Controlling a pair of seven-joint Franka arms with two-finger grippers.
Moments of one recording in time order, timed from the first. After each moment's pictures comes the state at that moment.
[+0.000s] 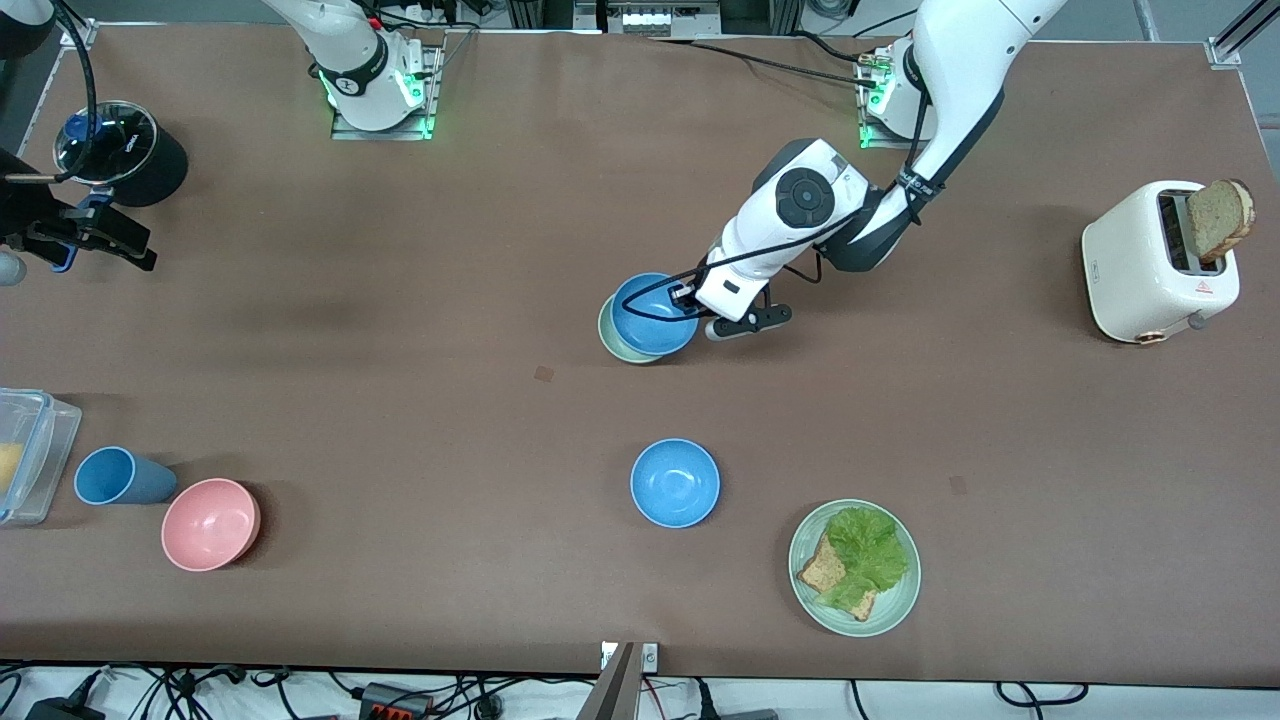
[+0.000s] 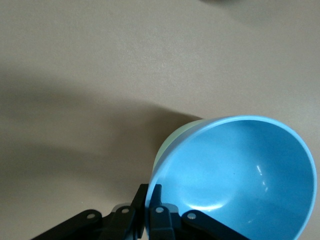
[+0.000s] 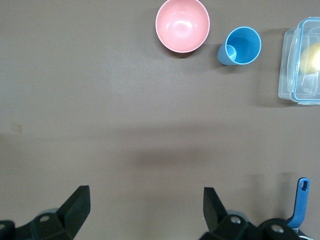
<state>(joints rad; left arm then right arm) -0.04 0.52 -0.67 -2.03 0.05 2.61 -1.01 0.01 0.00 -0.06 -1.66 -0.04 1.67 -0.01</state>
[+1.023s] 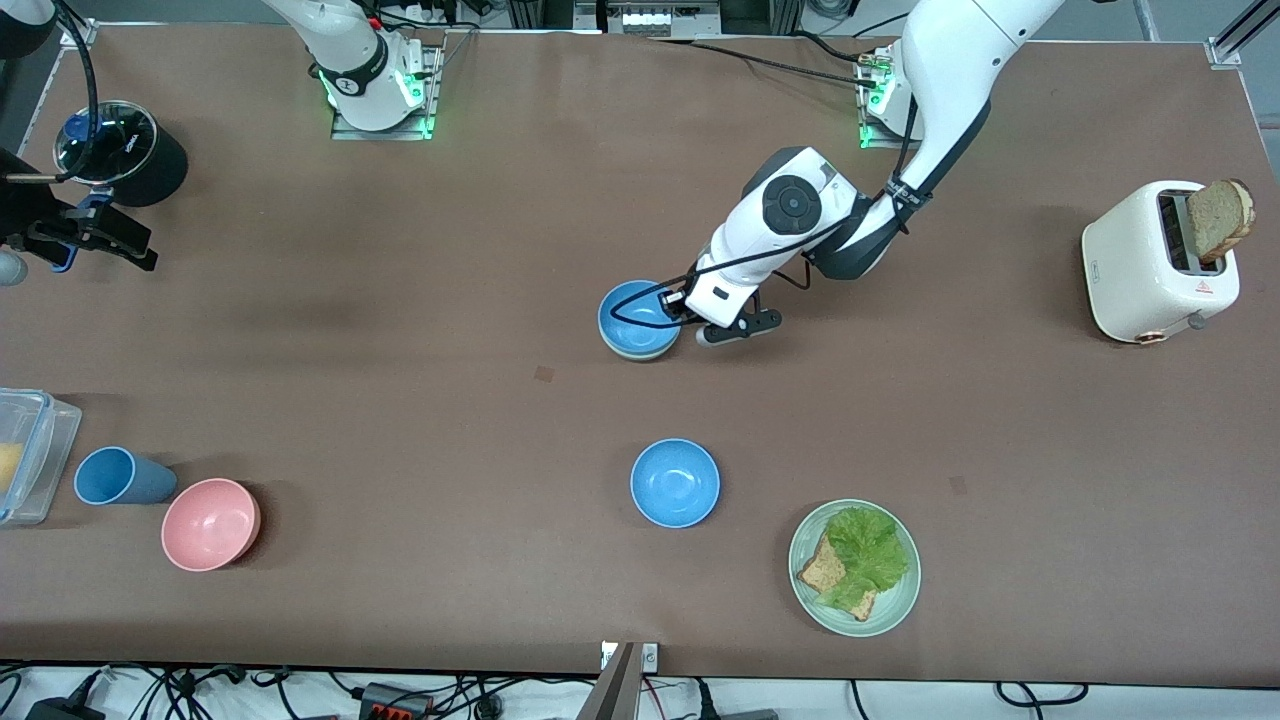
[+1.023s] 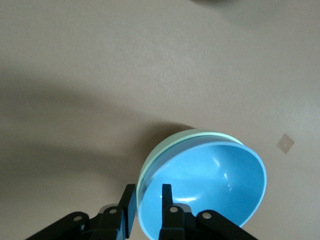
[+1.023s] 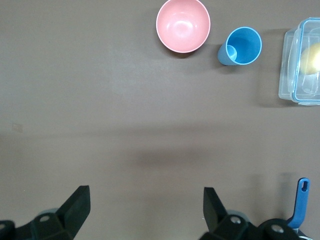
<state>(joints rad) -0.09 0.55 -0.63 -1.99 0.06 2.61 -1.05 0.01 0.00 -0.06 -1.66 -0.04 1.67 -0.01</state>
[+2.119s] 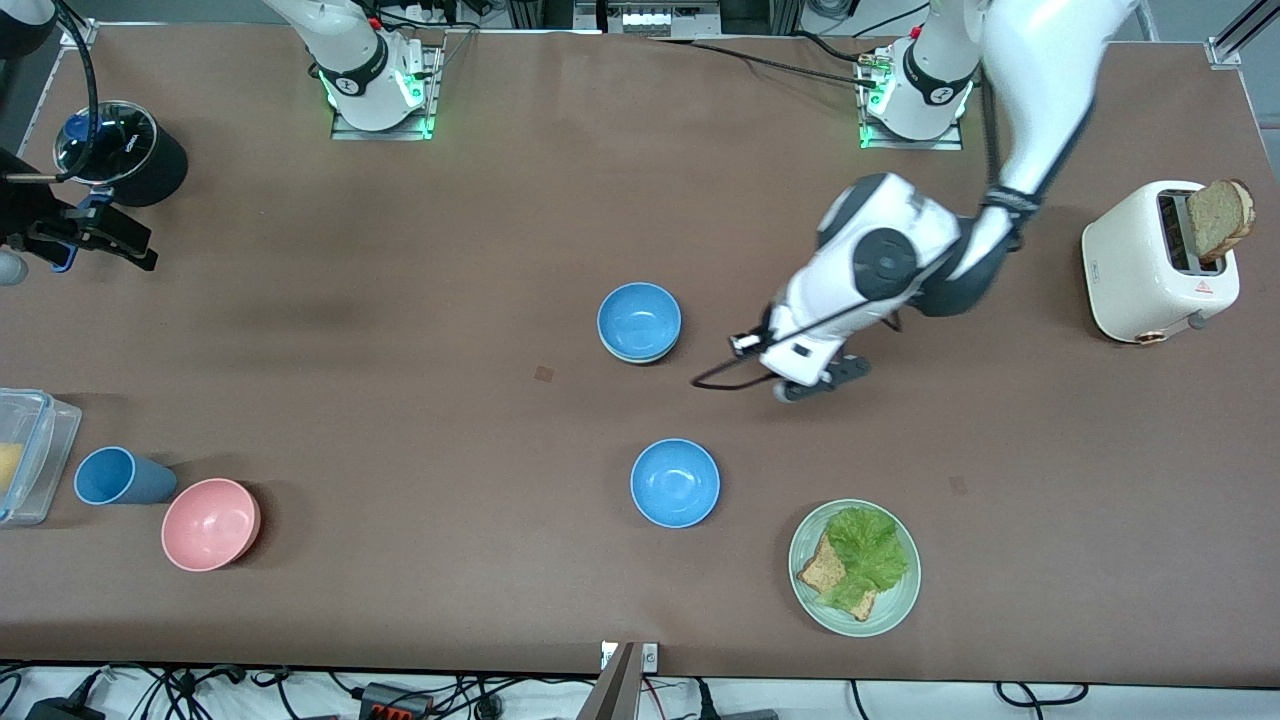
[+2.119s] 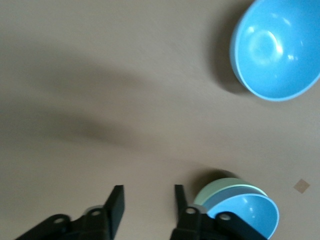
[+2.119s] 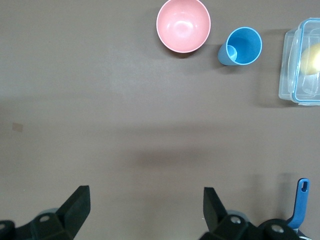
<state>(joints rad) 0.11 0.51 -0.64 -1.73 0.06 2.12 -0.89 0.01 0.00 -0.06 -1.66 -0.04 1.67 -0.02</state>
